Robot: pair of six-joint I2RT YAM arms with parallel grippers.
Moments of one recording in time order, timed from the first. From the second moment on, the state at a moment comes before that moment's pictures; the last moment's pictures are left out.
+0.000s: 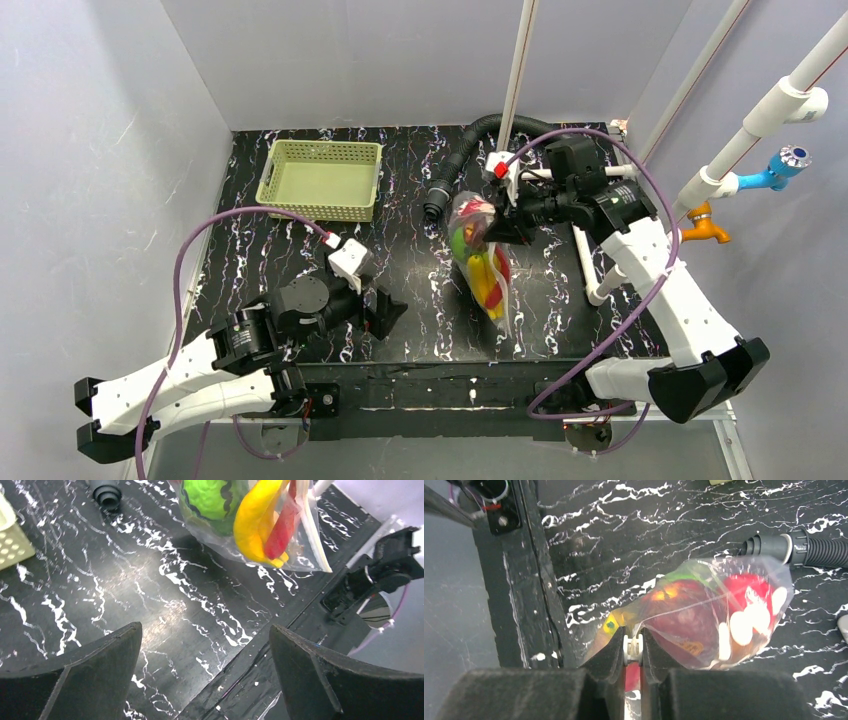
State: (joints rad) left arm -1.15 0.62 0.79 -0.56 -0.34 -0.33; right arm 0.46 1.26 1.42 -0.92 -0.75 -0.47
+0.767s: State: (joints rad) left arm -1.15 0.72 0.76 -0.20 -0.13 0.00; right arm 0.46 1.36 1.71 -1.37 -0.67 -0.89
